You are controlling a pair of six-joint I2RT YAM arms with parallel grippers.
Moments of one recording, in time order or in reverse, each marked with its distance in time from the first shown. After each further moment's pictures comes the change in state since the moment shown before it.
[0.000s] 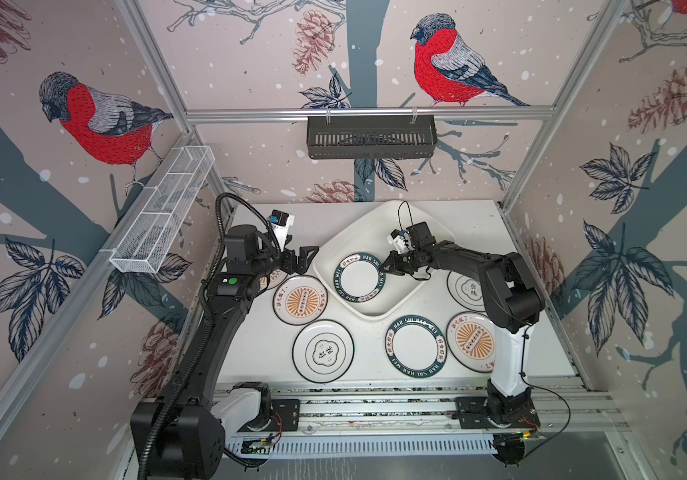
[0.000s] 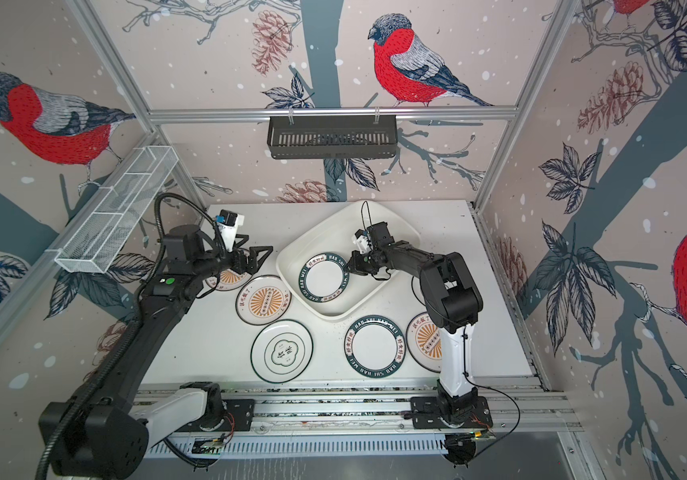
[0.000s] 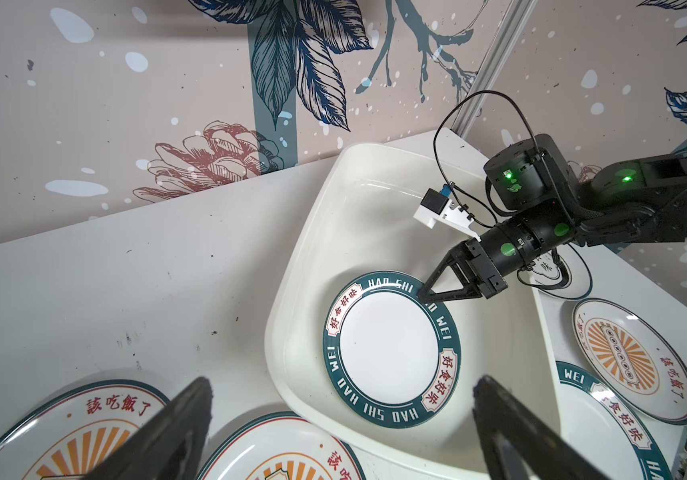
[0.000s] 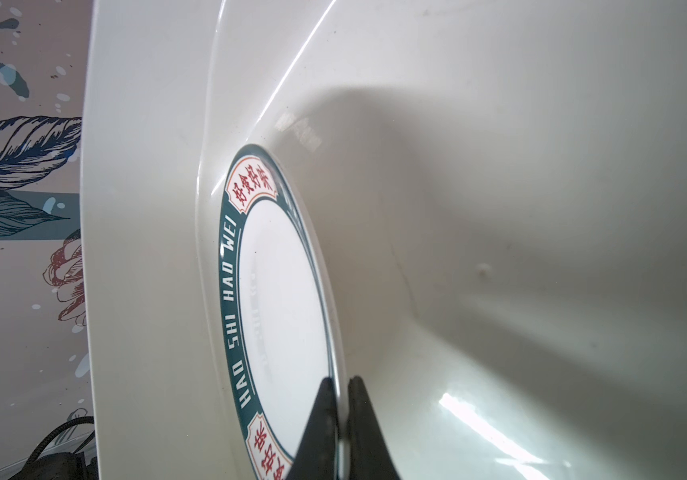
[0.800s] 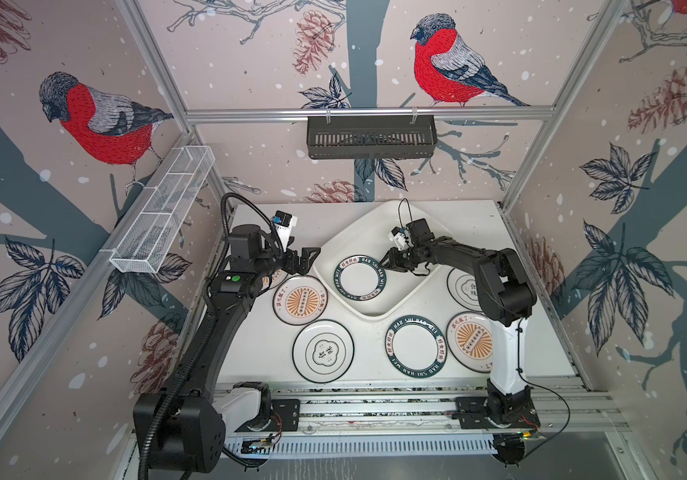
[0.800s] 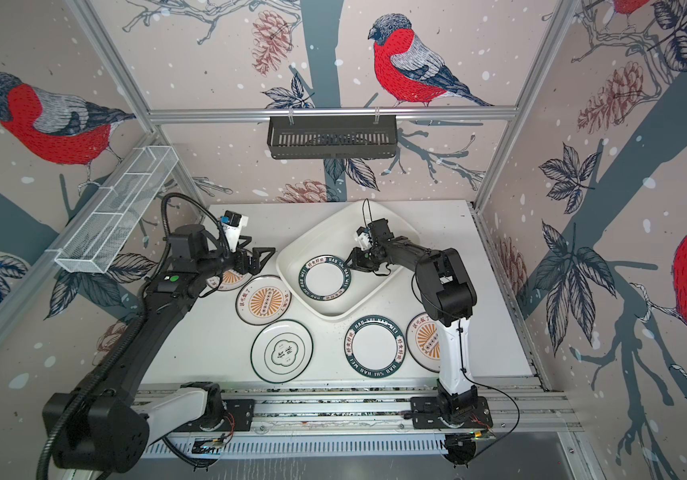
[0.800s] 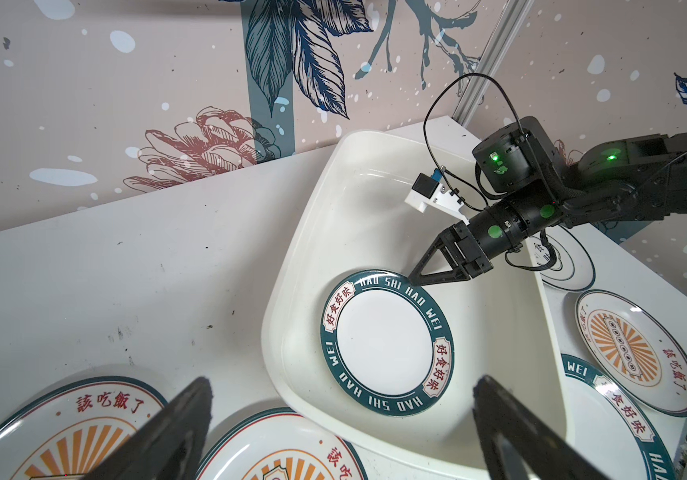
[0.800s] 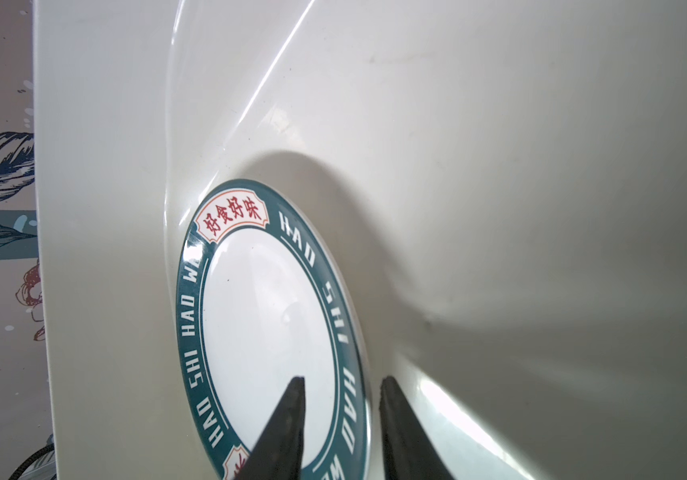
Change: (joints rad) left arm -0.013 0.030 -0.002 0.000 -0.005 0.012; right arm -0.028 0.070 0.097 -0.045 0.026 -0.024
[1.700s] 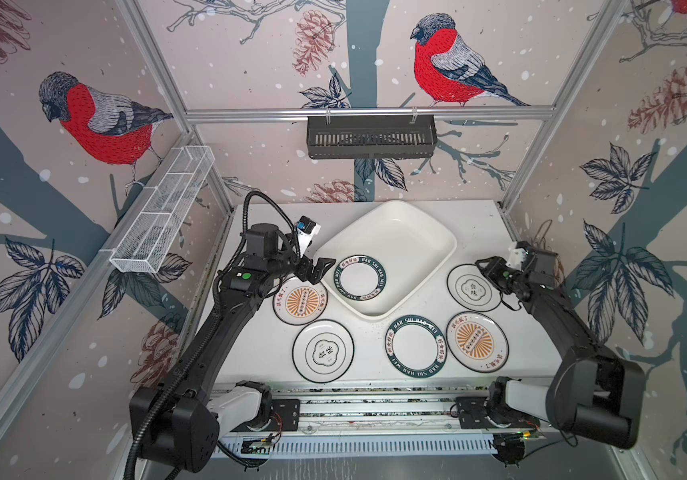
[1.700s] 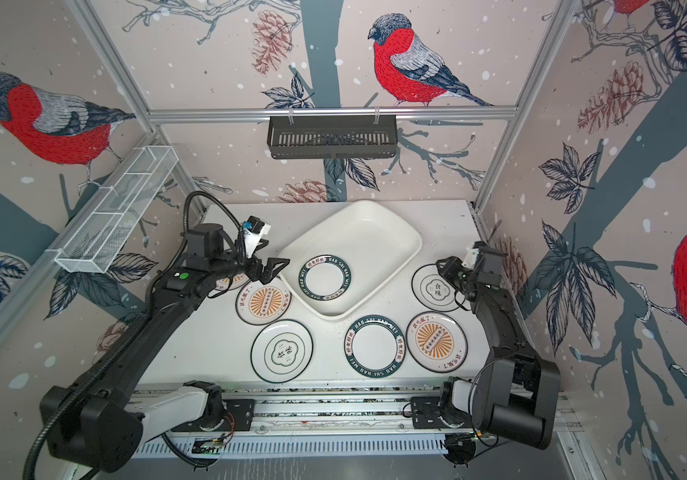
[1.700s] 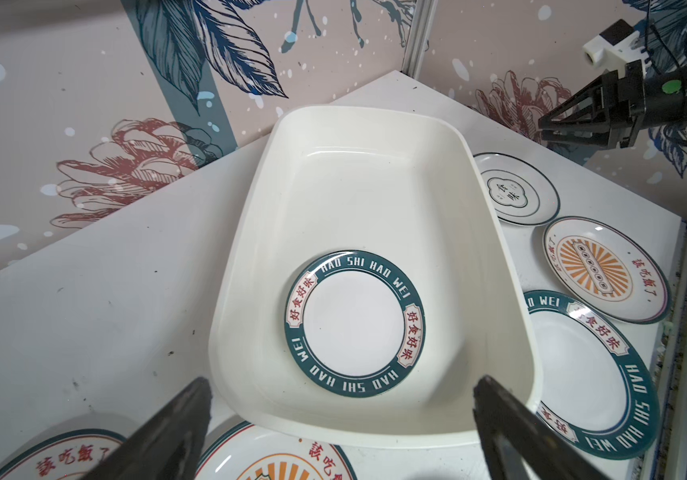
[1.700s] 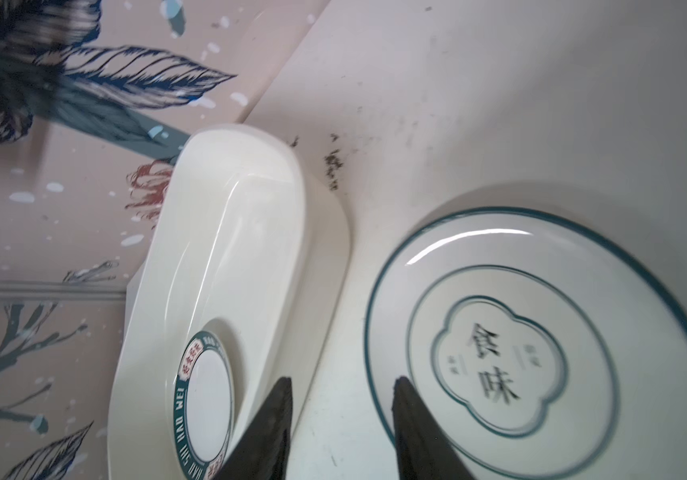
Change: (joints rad) left arm -0.149 0.029 0.045 -0.105 -0.004 0.149; right arm -0.705 -0.899 -0.764 0.149 0.100 0.189
